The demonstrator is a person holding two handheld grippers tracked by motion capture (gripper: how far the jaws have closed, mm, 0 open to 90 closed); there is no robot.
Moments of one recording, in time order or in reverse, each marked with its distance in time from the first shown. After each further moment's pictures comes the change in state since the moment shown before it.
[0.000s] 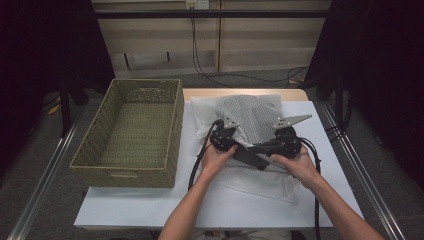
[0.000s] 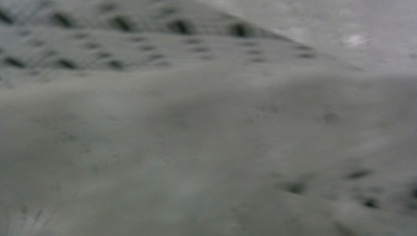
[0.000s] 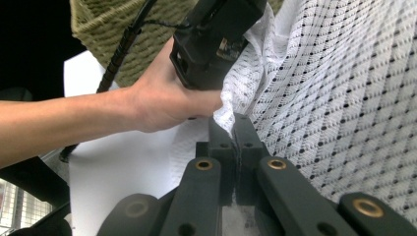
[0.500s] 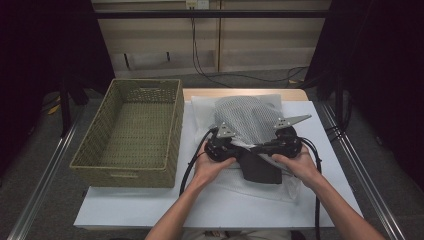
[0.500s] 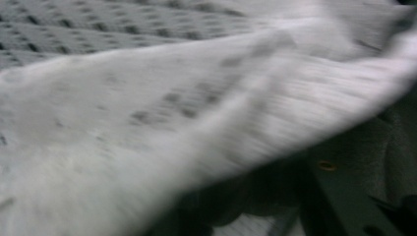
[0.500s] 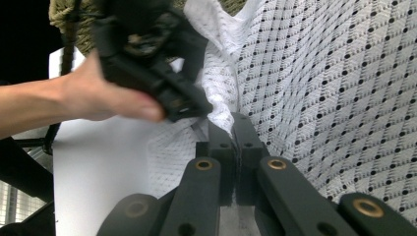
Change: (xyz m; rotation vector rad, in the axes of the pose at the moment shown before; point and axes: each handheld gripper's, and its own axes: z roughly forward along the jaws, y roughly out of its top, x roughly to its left) left arm -0.017 -0.014 -0.042 0.005 -0.155 0.060; right arm -0.010 -0.005 0.001 0.025 -0.020 0.006
